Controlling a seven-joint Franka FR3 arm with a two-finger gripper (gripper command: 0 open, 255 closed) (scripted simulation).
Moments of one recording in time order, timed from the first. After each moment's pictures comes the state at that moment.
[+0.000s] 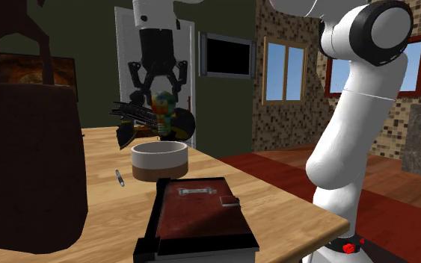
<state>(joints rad) 0.30 -0.26 0.79 -1.66 0.02 1.45 1.00</state>
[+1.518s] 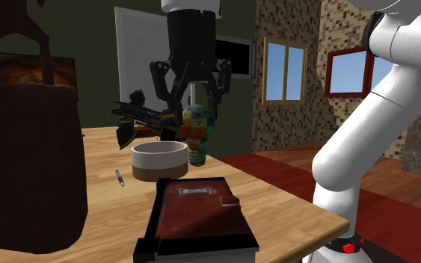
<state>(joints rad) 0.47 -0.55 0.86 -1.84 0.25 1.41 1.20</state>
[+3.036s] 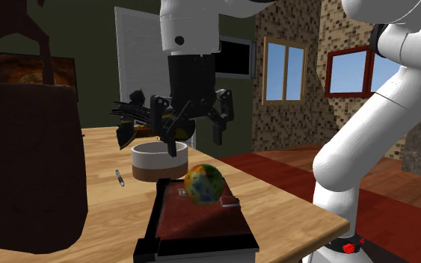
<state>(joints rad) 0.49 -0.60 0.88 -2.02 0.29 1.55 1.19</state>
